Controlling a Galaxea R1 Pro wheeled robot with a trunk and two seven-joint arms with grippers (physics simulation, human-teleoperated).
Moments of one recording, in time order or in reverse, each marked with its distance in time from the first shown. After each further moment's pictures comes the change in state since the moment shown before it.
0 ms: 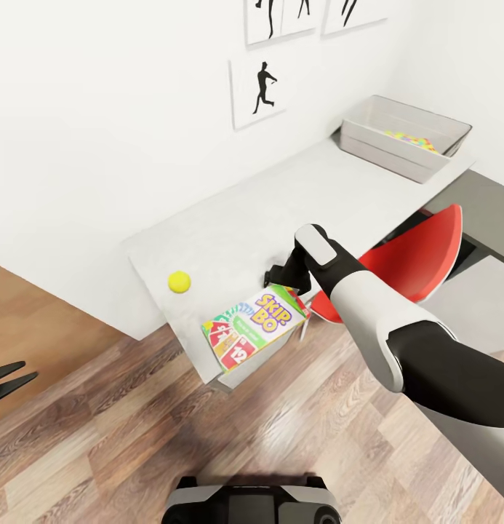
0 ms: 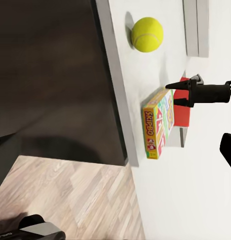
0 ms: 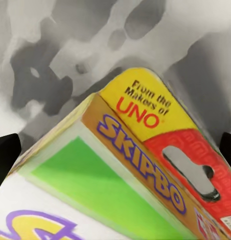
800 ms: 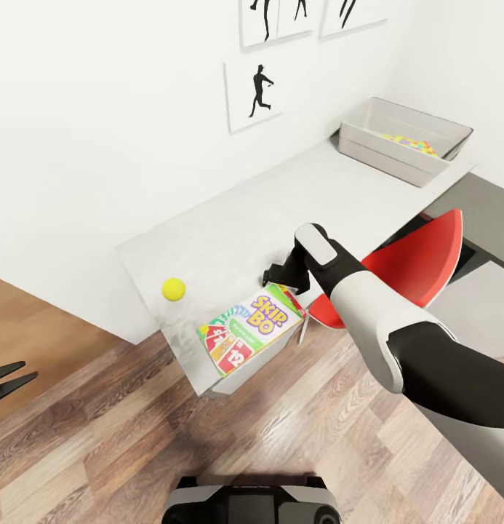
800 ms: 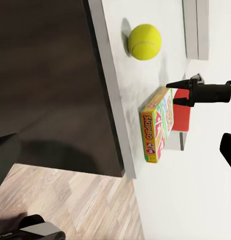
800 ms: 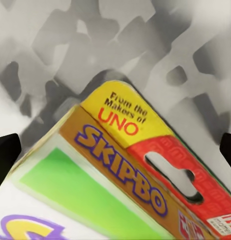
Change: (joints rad) left arm 0.000 0.000 0.000 0.000 0.000 0.000 0.000; right arm 0.004 0.000 -0.001 -0.015 -0.012 0.000 0.000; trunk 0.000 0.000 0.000
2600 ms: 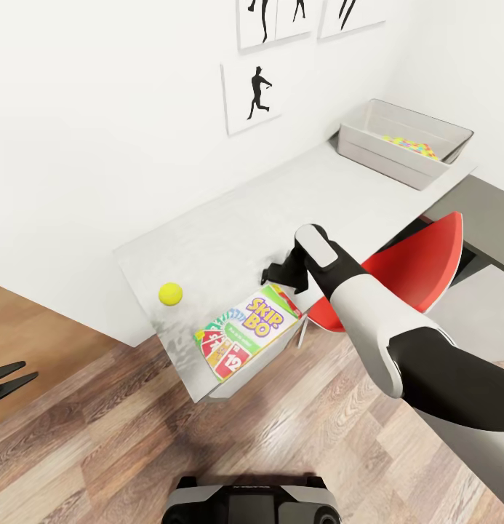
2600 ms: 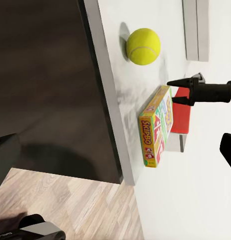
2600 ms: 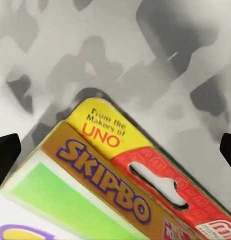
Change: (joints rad) left arm 0.000 0.000 -0.001 0.000 0.000 0.000 0.000; right arm 0.022 0.000 -0.008 -0.042 0.000 -0.012 0.002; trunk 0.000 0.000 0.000
